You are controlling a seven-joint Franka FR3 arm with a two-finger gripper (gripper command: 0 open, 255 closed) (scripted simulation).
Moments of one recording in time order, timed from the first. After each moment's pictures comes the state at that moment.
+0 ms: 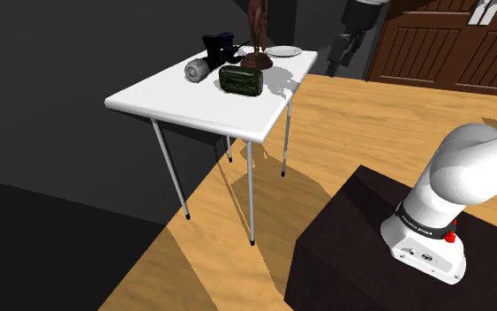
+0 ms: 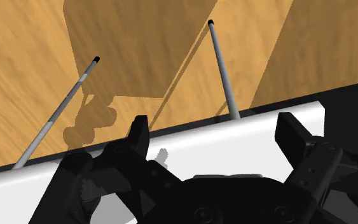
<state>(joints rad) 0.01 -0.81 0.02 -2.34 0.00 1.72 -0.06</state>
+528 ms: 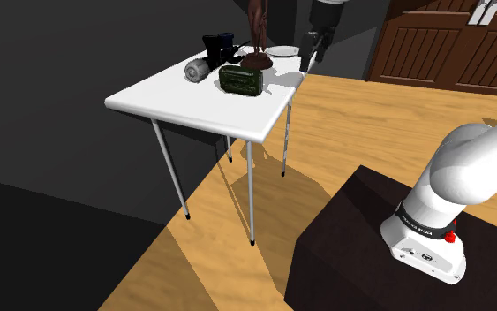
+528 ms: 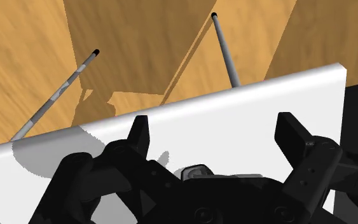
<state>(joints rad) 0.01 -0.55 0.04 -2.16 -0.01 1.77 -0.05</state>
